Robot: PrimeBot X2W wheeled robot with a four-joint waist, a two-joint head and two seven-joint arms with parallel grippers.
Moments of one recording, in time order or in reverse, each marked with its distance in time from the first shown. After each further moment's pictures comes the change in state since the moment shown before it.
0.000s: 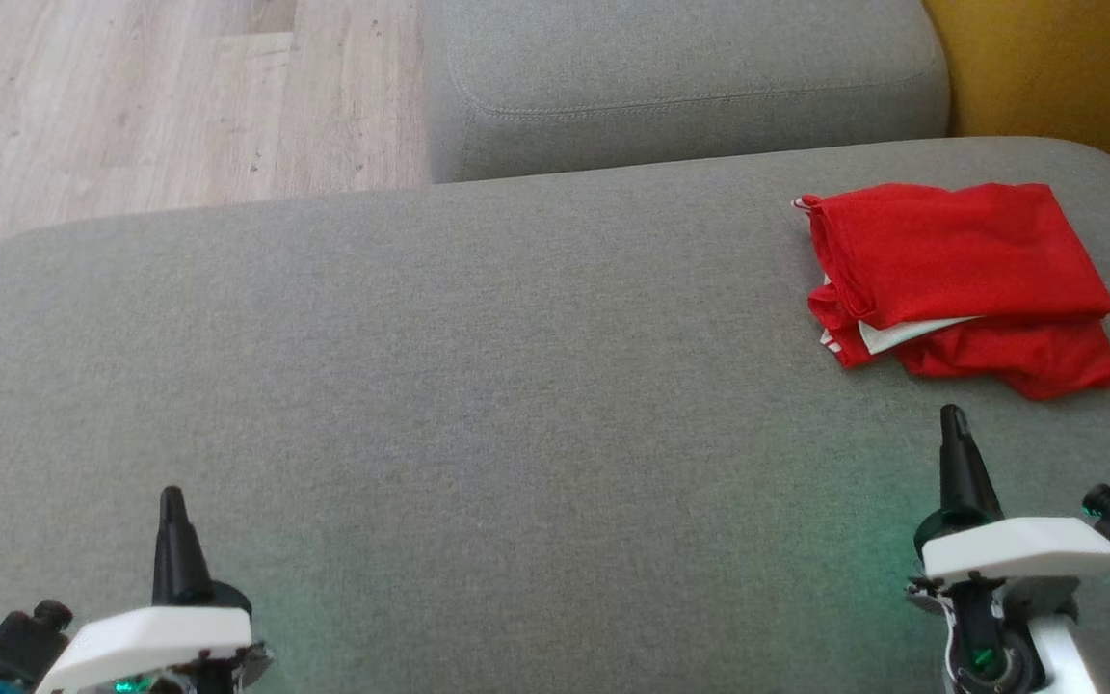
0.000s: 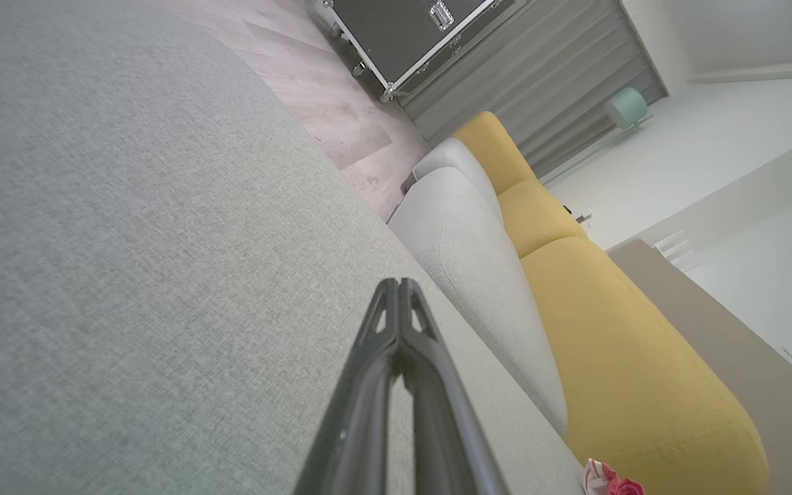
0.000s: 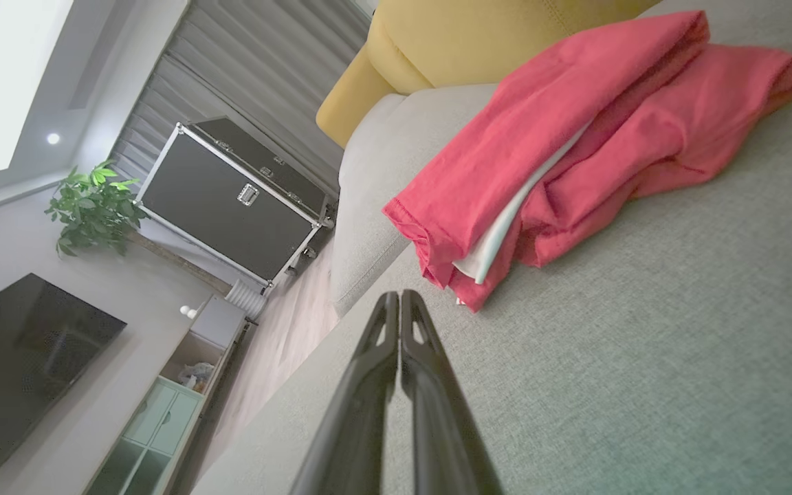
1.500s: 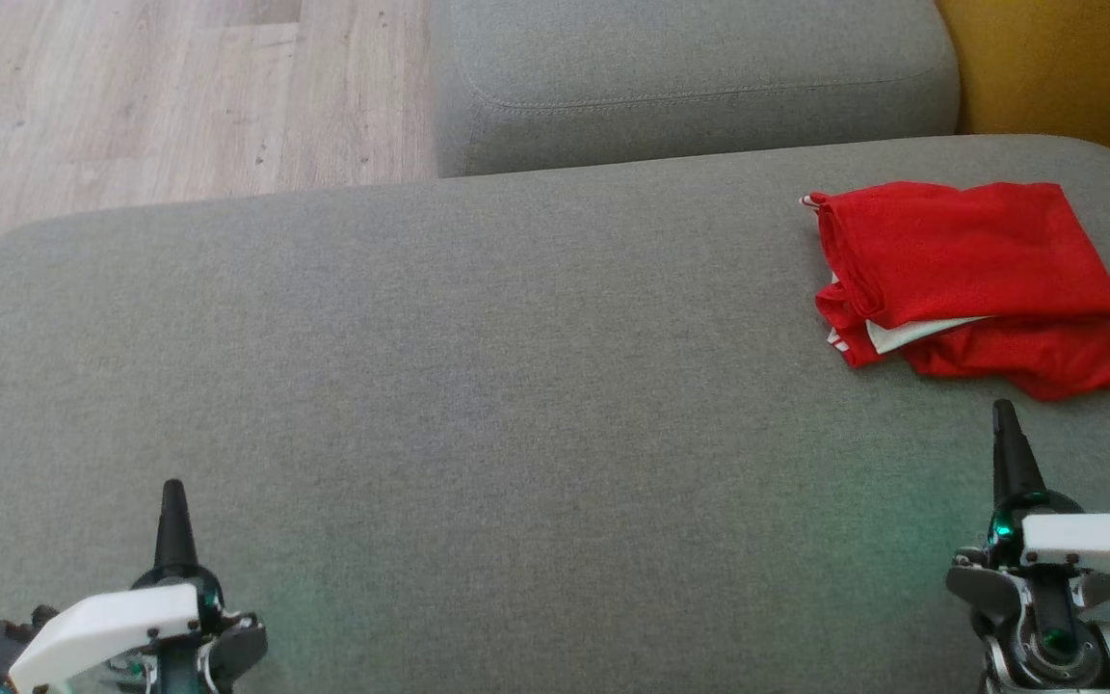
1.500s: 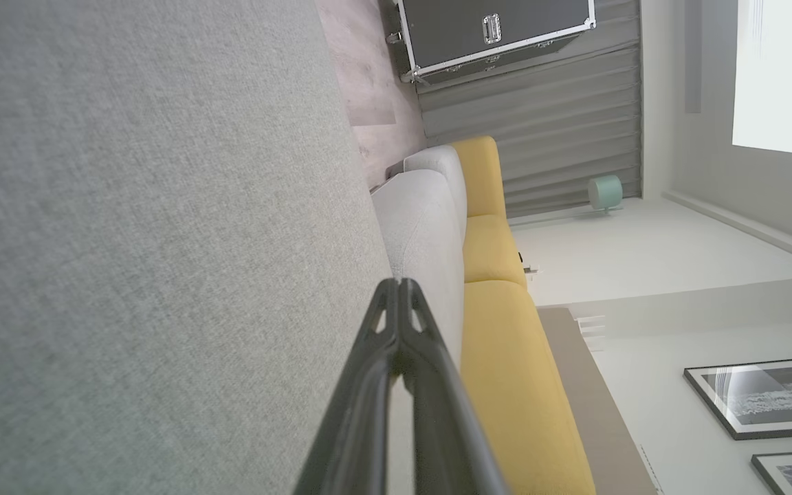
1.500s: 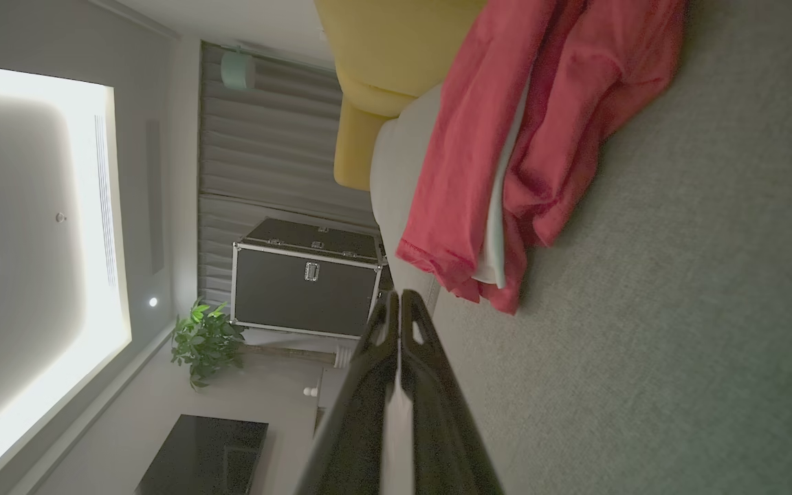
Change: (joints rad) left arm -0.041 0.000 0.026 0.009 -0.425 -0.009 0.128; right arm 0.000 0.000 -0.093 -0.046 0.496 0.000 0.124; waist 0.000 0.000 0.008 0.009
